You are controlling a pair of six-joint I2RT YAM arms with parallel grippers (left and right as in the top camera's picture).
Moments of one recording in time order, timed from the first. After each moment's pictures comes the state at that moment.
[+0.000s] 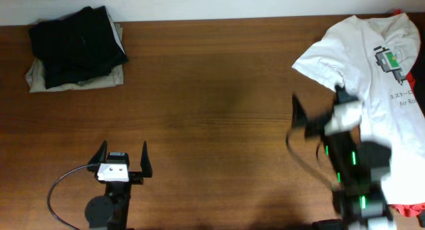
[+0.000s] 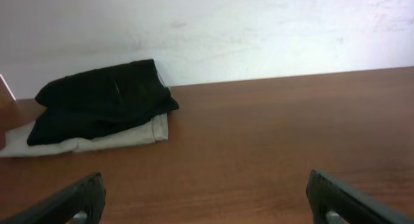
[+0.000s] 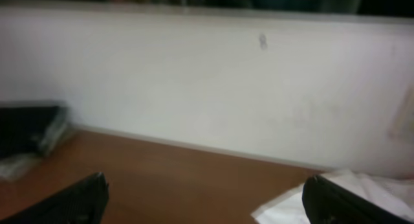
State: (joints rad) left arm 0.04 0.01 0.01 -0.07 0.07 0.07; right arm 0.08 0.72 0.58 0.11 -0.11 -0.06
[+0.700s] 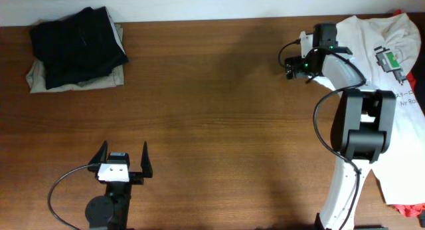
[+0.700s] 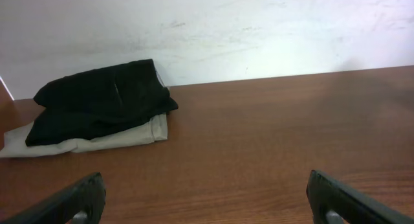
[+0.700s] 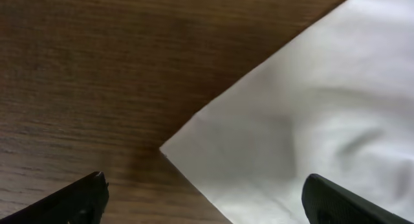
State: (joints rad) left arm 0.04 0.01 0.01 -0.07 0.07 0.07; right arm -0.09 2.30 1.74 -0.55 -0.07 -0.19
